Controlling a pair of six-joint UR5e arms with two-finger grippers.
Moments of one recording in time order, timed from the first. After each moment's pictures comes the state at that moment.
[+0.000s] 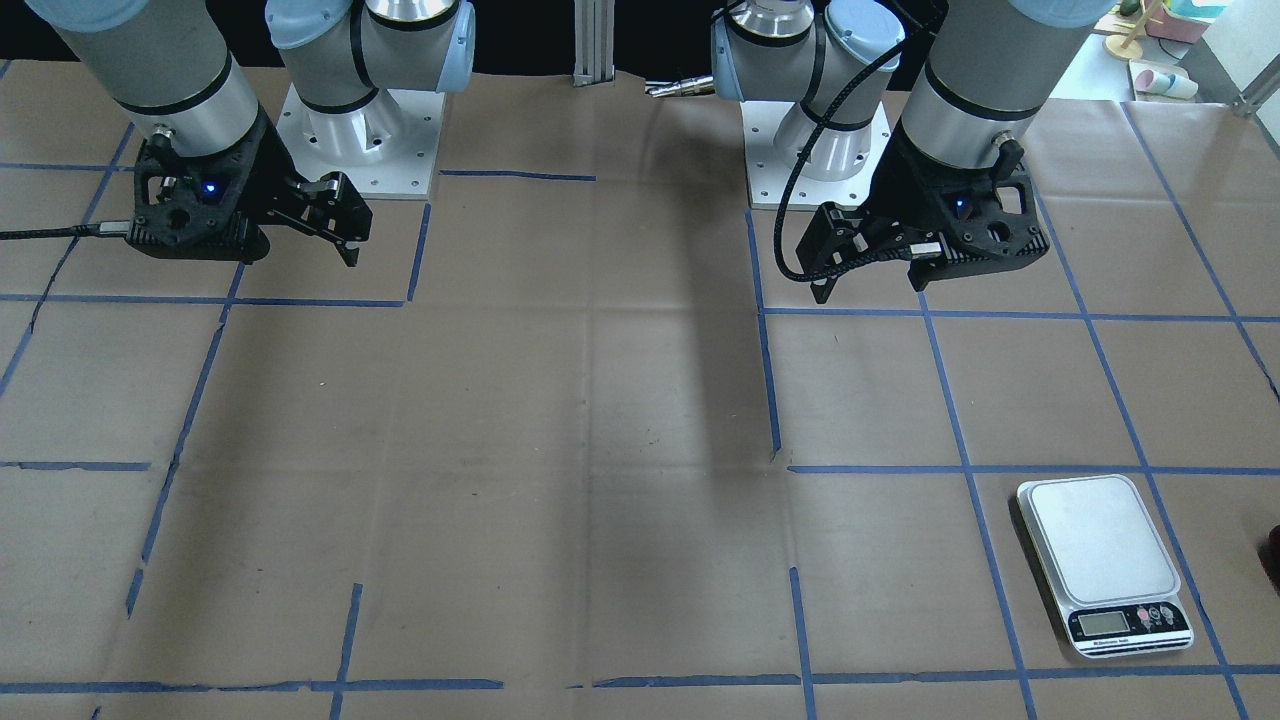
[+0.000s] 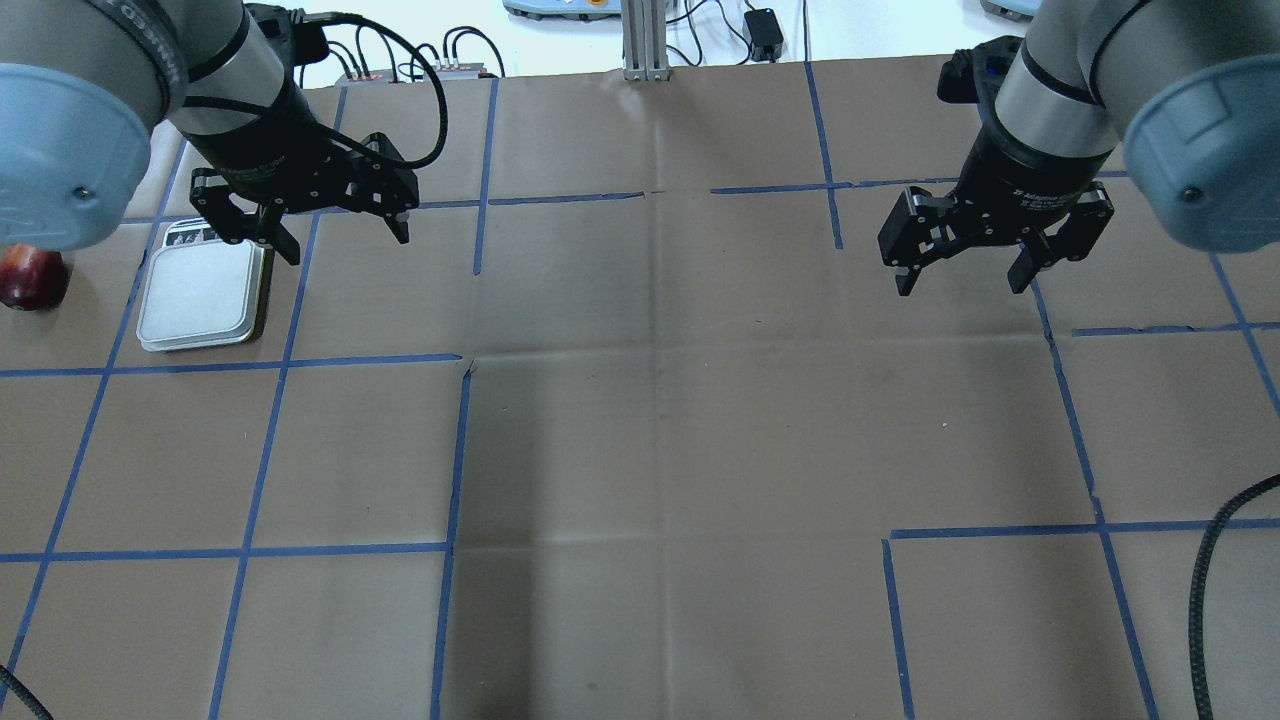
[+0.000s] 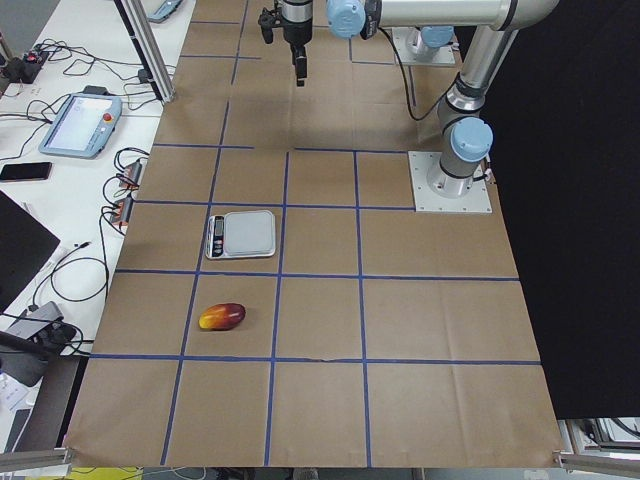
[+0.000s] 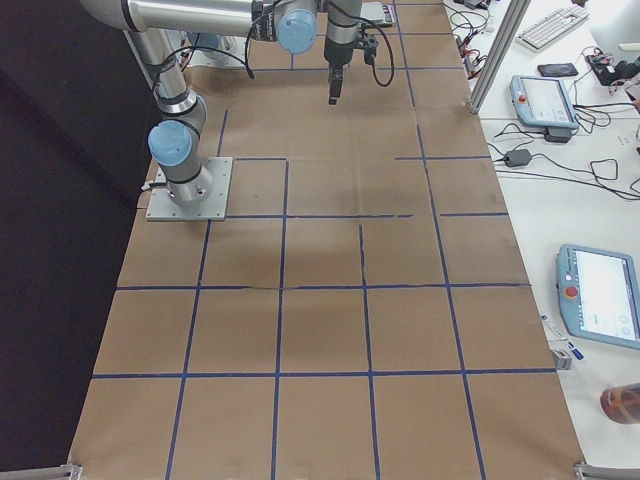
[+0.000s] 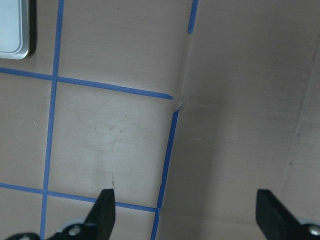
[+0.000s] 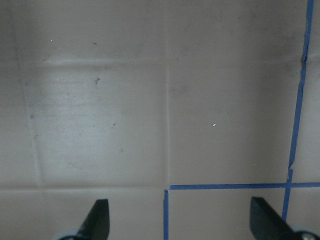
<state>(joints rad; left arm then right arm) -1.56 -1.59 -1.59 -1.51 1.57 -0.16 1.53 -1.60 1.68 -1.57 -1.56 -0.02</state>
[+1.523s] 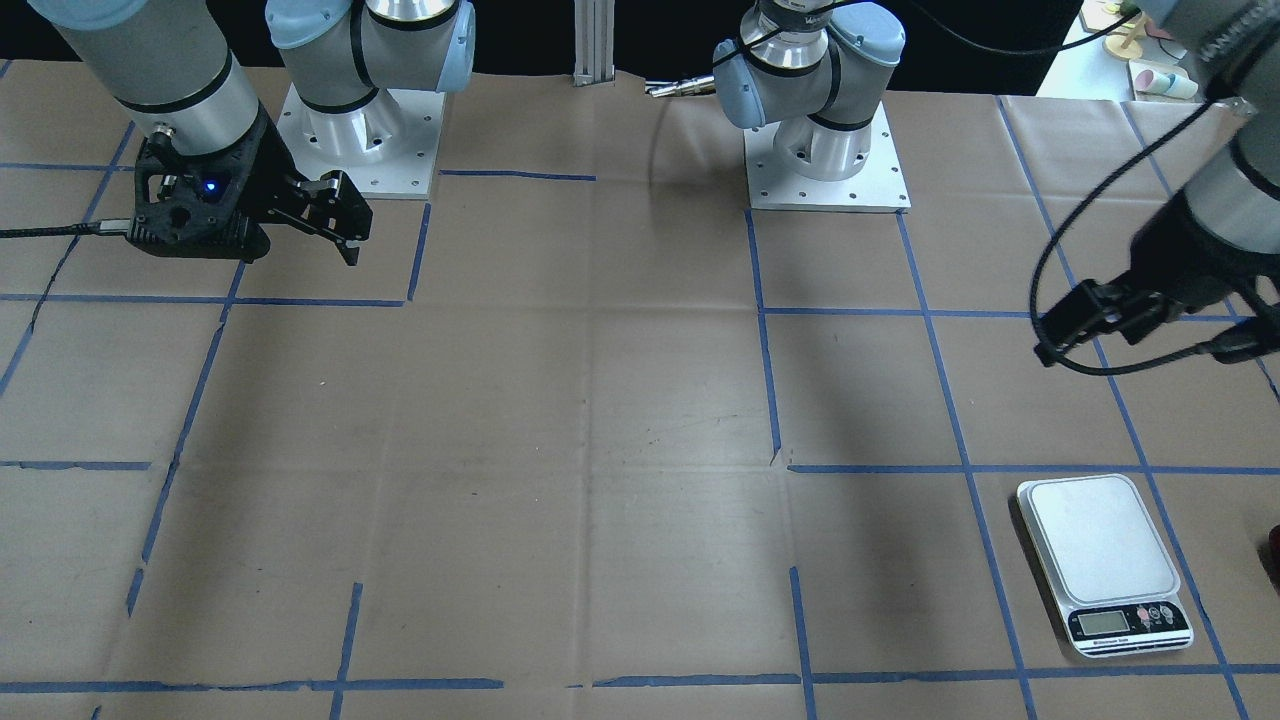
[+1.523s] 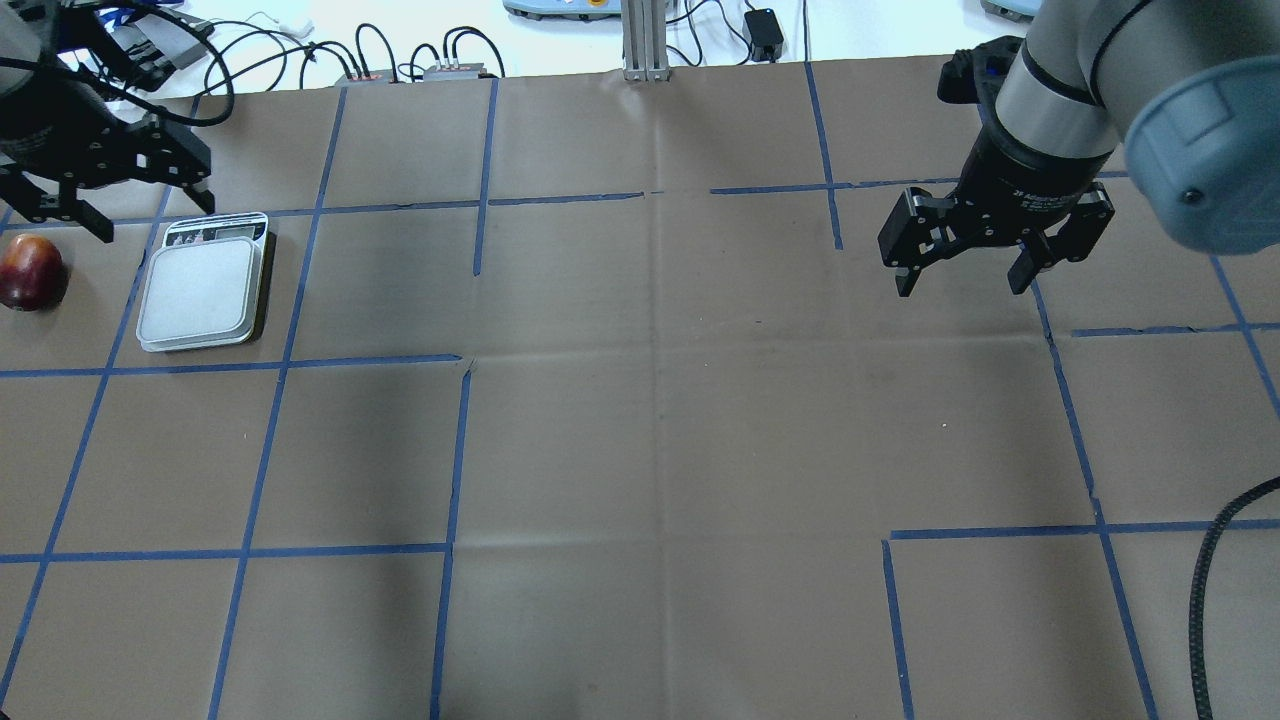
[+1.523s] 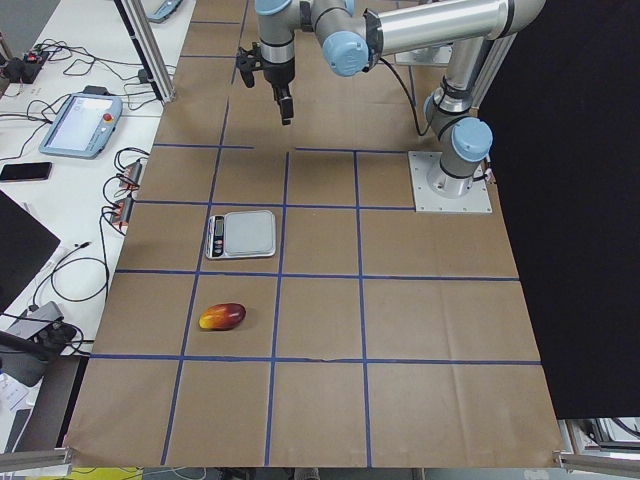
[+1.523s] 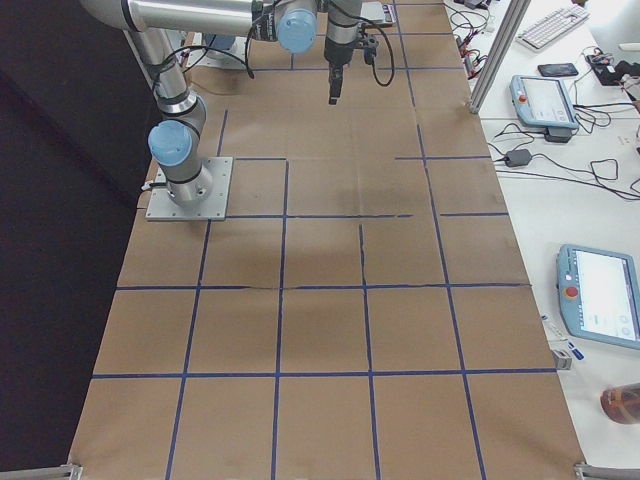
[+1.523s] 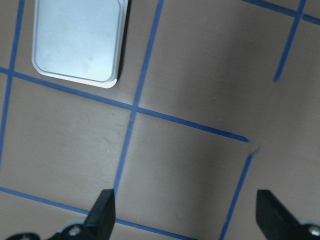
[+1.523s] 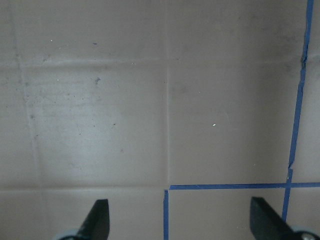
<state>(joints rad) -1.17 -1.72 -1.48 -1.51 1.56 0.15 1.53 -1.60 1.68 -1.57 -1.56 -0.02</state>
